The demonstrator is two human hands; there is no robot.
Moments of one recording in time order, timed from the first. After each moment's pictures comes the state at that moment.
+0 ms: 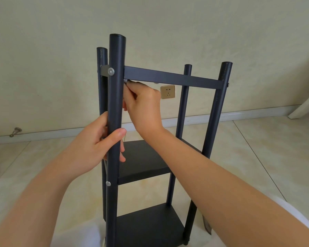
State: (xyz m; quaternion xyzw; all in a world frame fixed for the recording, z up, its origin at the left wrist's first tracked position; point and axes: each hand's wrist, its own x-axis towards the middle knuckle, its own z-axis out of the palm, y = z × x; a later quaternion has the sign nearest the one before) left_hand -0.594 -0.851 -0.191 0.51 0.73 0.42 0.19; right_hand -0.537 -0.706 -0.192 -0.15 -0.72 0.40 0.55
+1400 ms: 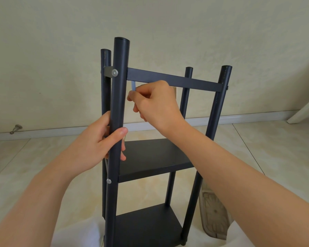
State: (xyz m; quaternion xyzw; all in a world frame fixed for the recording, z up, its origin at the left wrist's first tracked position) left_hand -0.600 -0.853 -0.195 0.50 0.73 0.42 0.20; right_hand -0.496 -0.704 -0.163 -0.21 -0.79 0.44 0.36
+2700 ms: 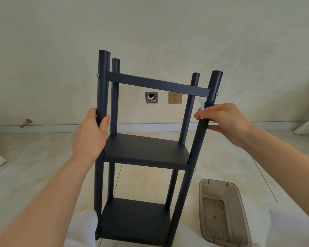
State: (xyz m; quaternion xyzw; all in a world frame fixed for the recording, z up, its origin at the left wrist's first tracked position) left_hand -0.644 -0.842 -0.230 0.28 0.88 0.37 -0.08; right_hand -0.406 -0.612 -0.194 -0.37 -0.68 0.58 0.24
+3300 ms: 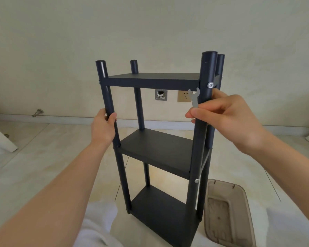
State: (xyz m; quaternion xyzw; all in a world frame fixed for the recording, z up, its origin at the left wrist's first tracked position) left_hand -0.669 -0.830 -0.254 0.19 0.85 0.49 -0.01; right_hand -0.402 -0.682 -0.155 -0.18 -0.81 0.48 0.28
